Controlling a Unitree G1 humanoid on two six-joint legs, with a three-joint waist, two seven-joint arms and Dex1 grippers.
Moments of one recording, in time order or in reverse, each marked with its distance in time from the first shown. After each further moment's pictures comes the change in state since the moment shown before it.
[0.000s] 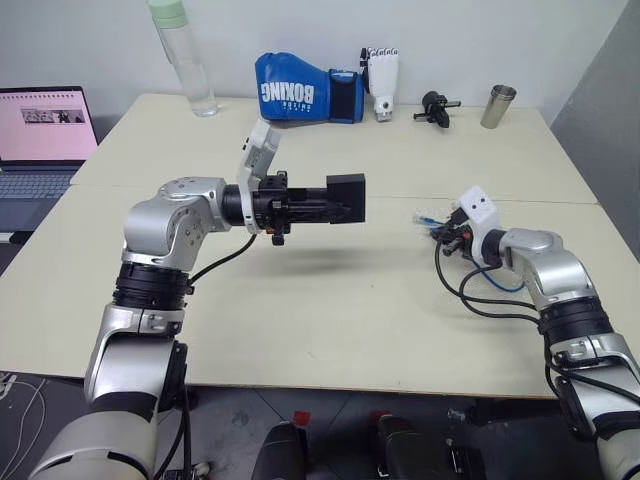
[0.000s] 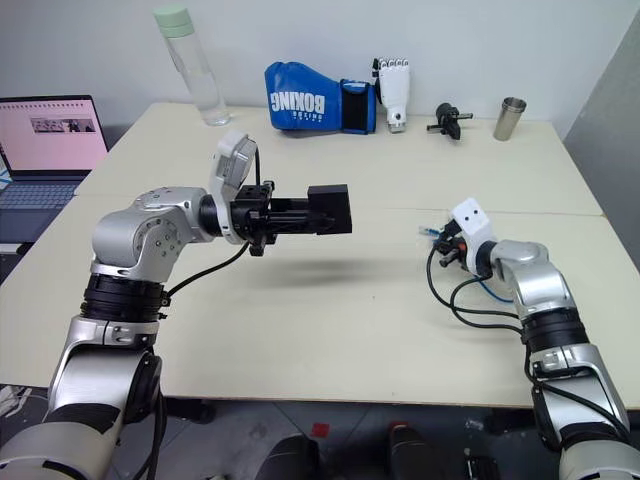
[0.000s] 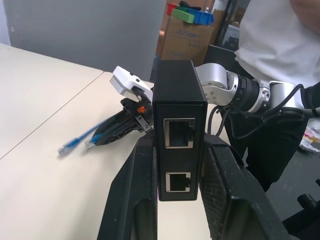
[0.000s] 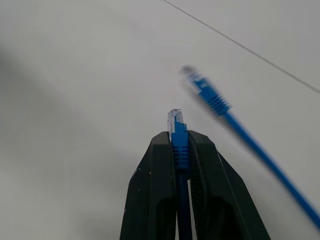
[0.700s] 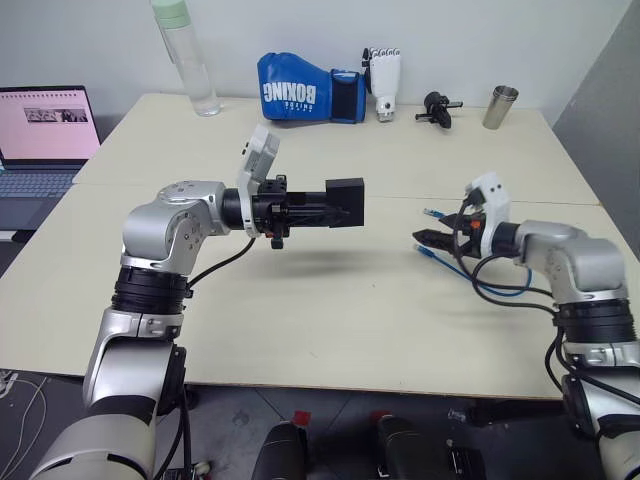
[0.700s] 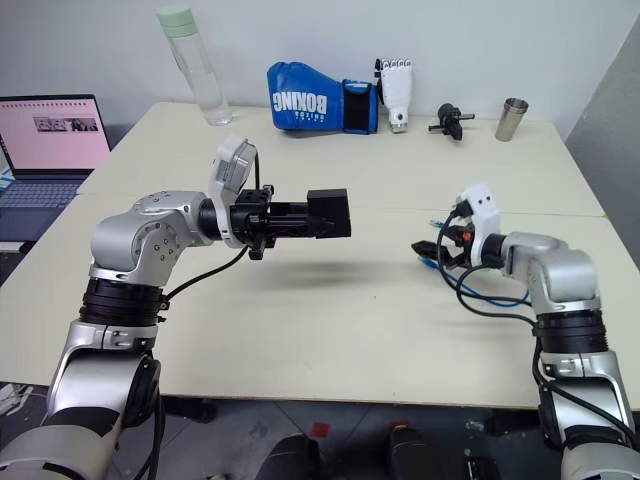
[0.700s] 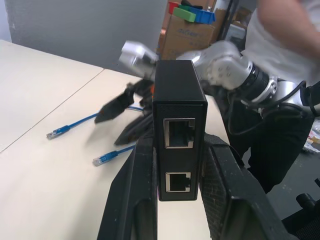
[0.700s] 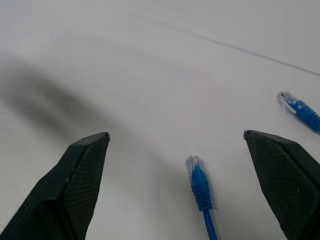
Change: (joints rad) left arm 0.022 0.001 0.003 -0.015 -0.001 0.012 0.008; right arm -0.016 -0.041 -0.176 -0.323 0.269 0.455 0.068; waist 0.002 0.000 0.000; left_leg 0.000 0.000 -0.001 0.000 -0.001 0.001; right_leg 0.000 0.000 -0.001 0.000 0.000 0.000
